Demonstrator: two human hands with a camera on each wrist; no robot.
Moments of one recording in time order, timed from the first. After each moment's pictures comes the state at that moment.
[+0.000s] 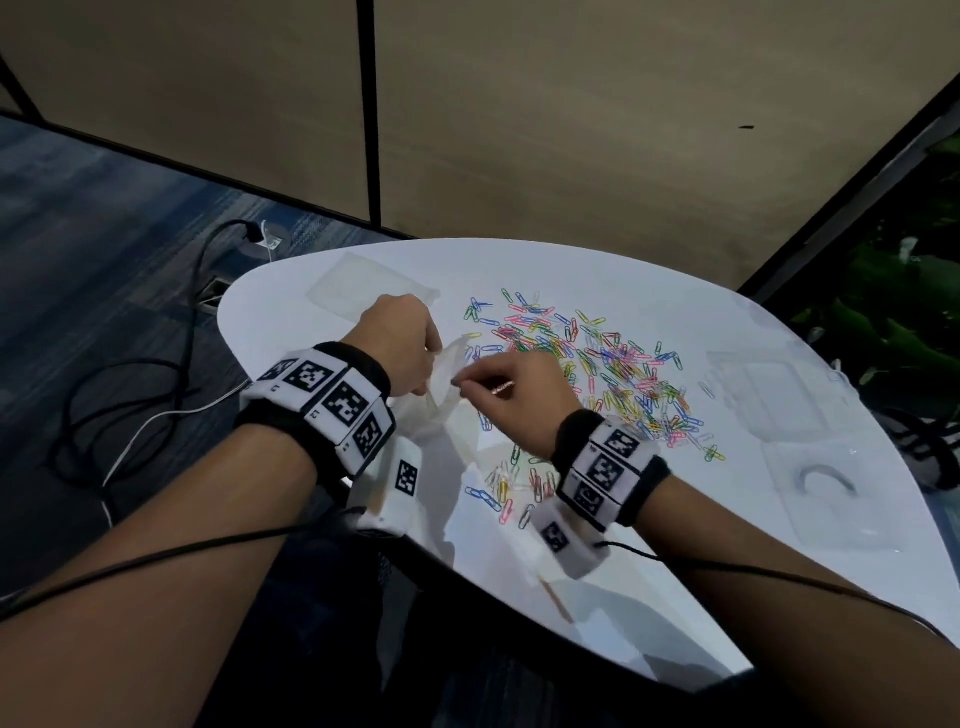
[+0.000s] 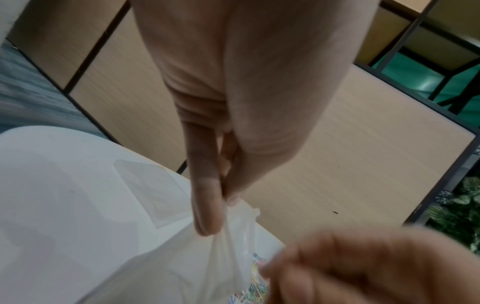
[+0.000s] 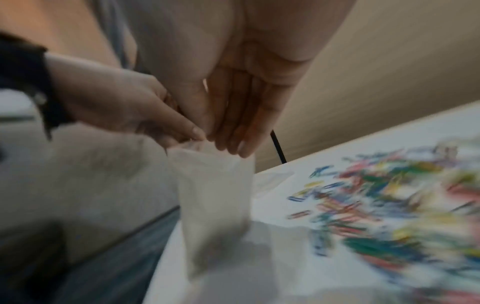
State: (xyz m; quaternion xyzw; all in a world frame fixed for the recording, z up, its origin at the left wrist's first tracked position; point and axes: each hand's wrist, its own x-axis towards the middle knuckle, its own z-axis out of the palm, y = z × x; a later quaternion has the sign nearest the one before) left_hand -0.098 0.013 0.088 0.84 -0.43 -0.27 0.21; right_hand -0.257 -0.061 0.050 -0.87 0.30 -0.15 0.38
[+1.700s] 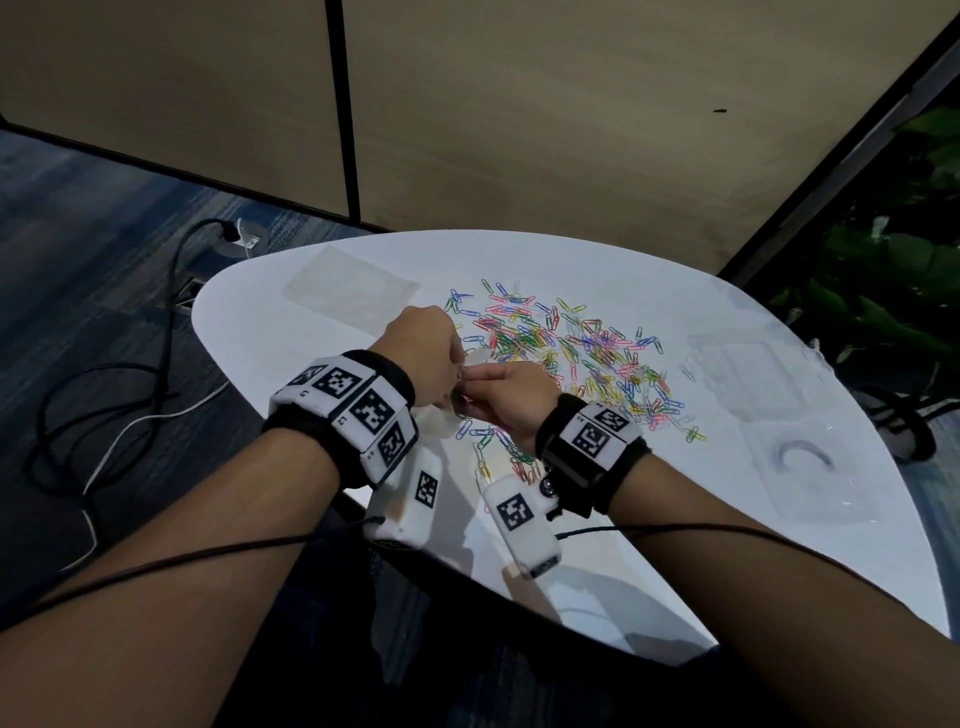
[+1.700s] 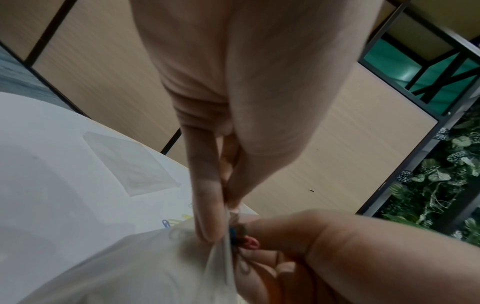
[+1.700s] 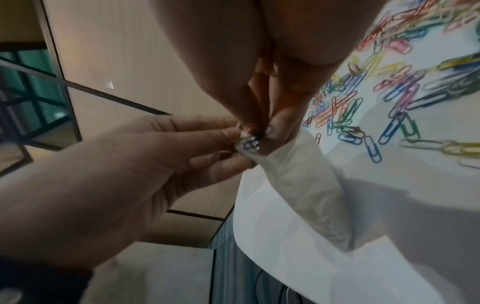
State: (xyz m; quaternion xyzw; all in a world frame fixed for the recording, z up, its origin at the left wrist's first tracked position) left_hand -0.138 -0.001 0.088 0.80 -0.49 -0.29 0.18; right_hand -0.260 -0.056 0.047 -0.54 0.46 -0.14 0.69
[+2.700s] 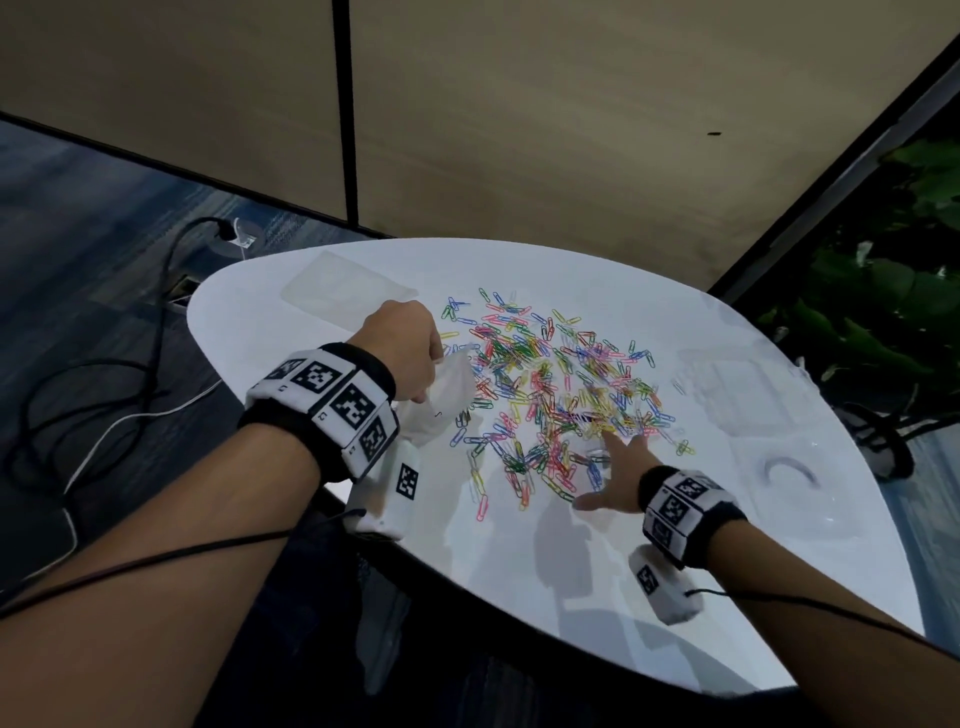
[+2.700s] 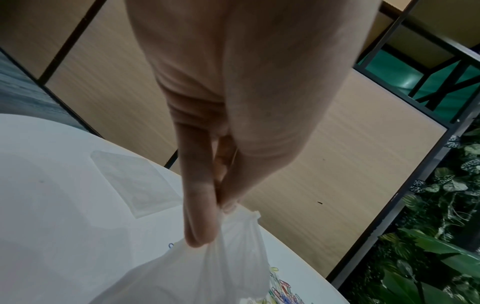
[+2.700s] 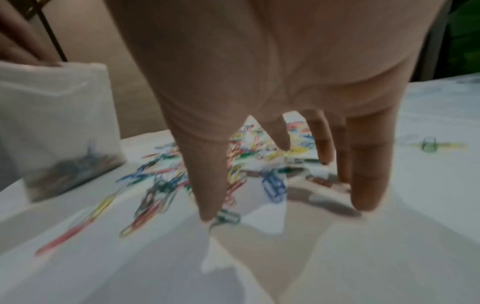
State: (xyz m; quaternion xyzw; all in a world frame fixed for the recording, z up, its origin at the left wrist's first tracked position) left_hand -0.121 0.005 0.094 0.82 -0.45 -0.30 0.18; right_hand -0.391 -0.115 -0.002 -0.75 0.56 0.31 0.16
